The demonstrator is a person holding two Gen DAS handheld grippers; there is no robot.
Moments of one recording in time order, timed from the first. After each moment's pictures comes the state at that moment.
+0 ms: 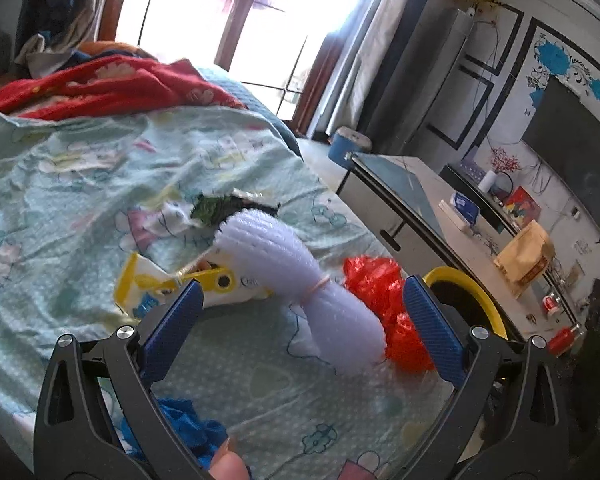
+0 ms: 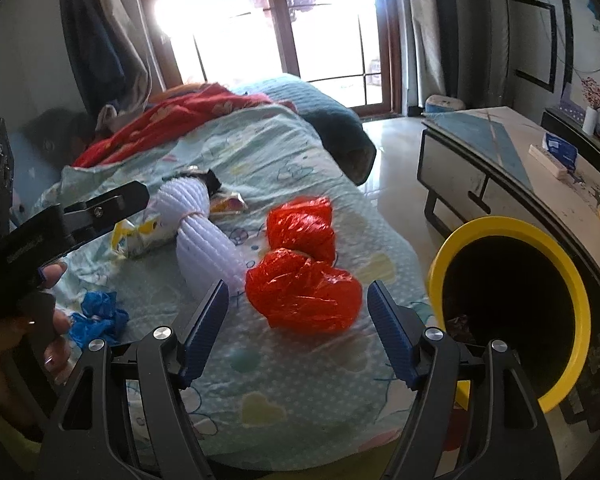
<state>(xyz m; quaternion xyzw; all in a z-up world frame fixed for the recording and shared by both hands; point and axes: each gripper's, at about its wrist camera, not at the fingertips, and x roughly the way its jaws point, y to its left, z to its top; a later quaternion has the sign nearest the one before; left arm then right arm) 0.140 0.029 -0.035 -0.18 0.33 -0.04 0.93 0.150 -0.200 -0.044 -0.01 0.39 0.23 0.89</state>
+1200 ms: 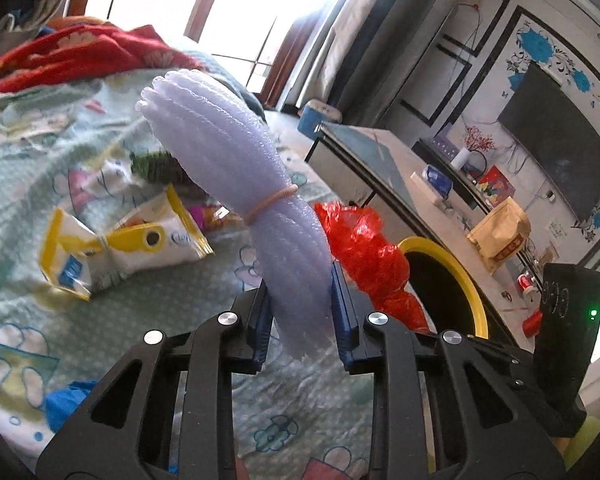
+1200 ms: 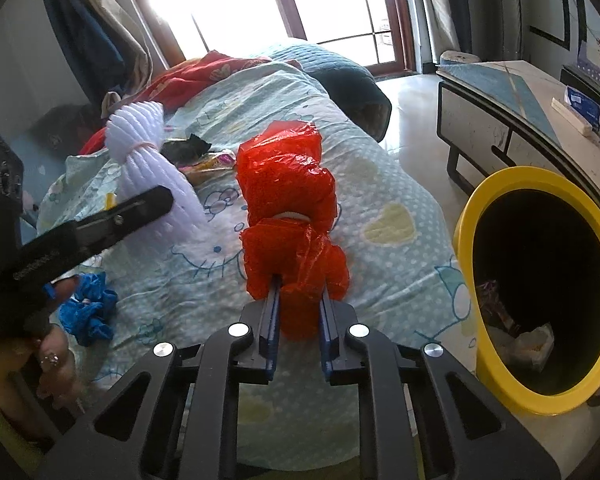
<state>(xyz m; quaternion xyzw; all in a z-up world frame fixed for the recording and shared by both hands) 0.146 0.007 -0.052 -0.19 0.35 -0.10 0.91 0.168 -0.205 -0.075 0.03 0.45 0.26 0.86</state>
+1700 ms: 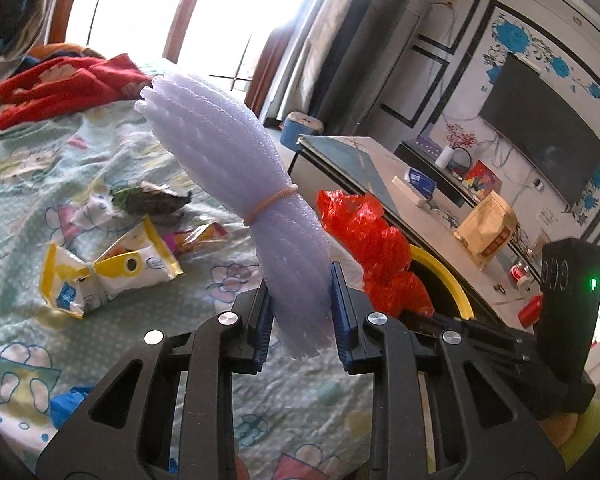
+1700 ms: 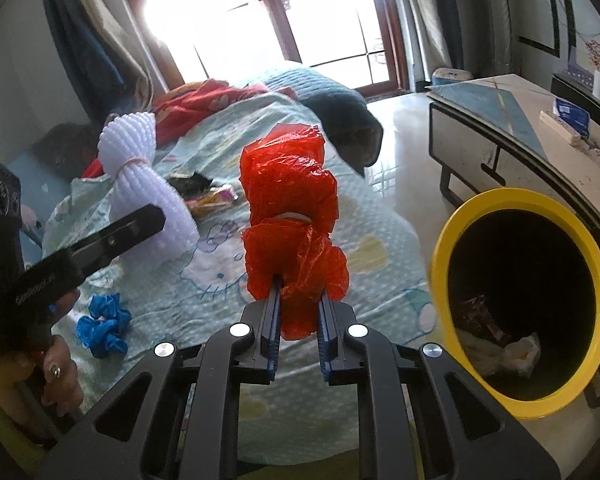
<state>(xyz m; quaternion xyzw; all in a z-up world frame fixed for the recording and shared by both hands) 0.135 -0.013 -0.030 -0.16 0.33 -0.12 0.92 0.164 -0.235 -0.046 0.05 0.41 0.24 0.88</state>
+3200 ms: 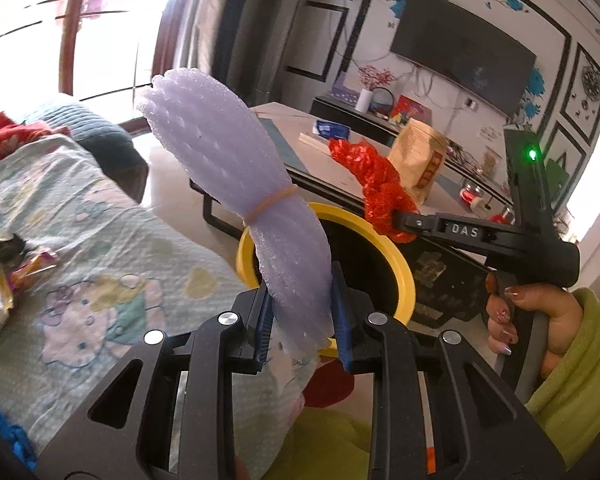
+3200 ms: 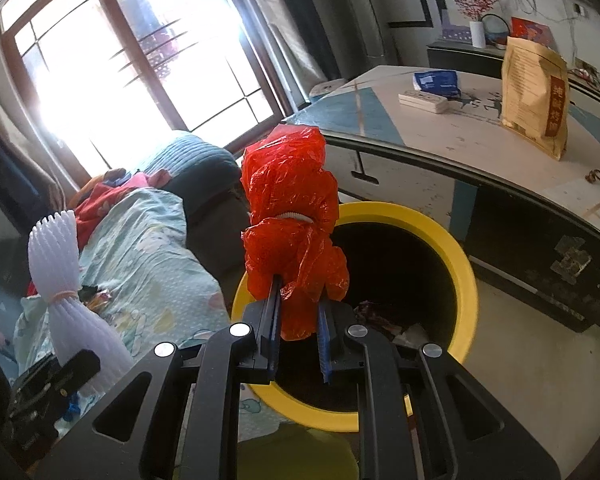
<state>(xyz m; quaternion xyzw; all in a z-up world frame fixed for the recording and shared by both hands) 0.144 -0.160 -0.032 -0.04 0.34 -0.27 0.90 0.177 -0.422 -0.035 0.17 0.39 0.07 0.90</state>
